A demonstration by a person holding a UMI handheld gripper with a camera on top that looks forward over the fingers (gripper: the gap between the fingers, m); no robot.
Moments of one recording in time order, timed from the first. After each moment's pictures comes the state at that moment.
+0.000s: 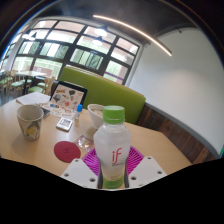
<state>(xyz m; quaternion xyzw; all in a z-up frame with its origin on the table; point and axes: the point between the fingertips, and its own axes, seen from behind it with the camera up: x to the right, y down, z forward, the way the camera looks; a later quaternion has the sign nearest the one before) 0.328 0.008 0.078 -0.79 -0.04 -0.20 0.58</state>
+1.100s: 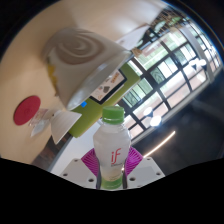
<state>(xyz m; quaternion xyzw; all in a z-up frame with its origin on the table) 0.156 0.088 0.211 -0.30 -0.55 -0.74 0.23</state>
